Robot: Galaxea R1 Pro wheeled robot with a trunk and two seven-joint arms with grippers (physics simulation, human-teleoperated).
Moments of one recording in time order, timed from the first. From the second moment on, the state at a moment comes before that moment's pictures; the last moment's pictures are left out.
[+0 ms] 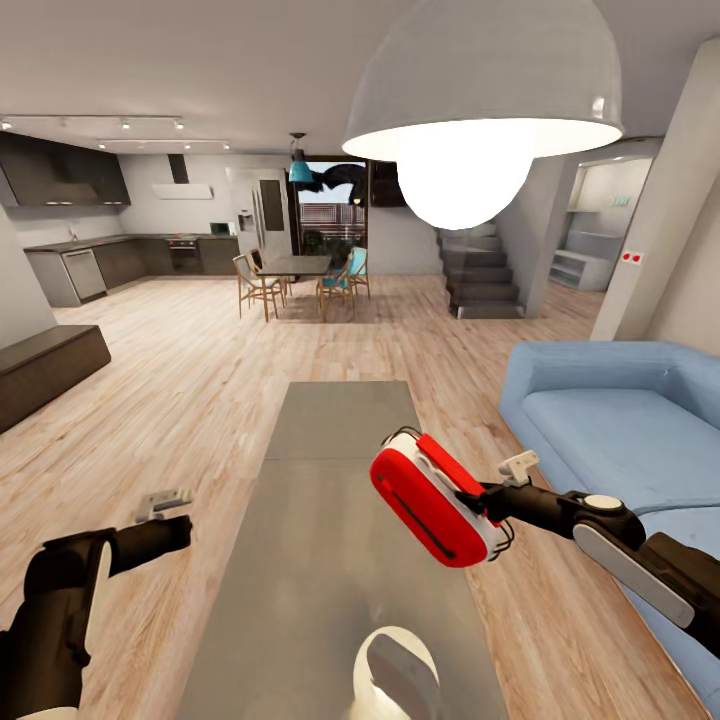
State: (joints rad) left arm -0.41 0.06 0.41 -1.45 -0.21 0.97 -0.56; right arm -0.67 -0.66 0.75 -1.38 -0.89 0.42 0.07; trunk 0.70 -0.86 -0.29
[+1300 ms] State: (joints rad) left arm -0.31 -0.04 0.36 -1.42 -0.20 1.00 -0.54; right arm -0.66 -0.55 0.87 -1.42 -0.90 0.39 0.08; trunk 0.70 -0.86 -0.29
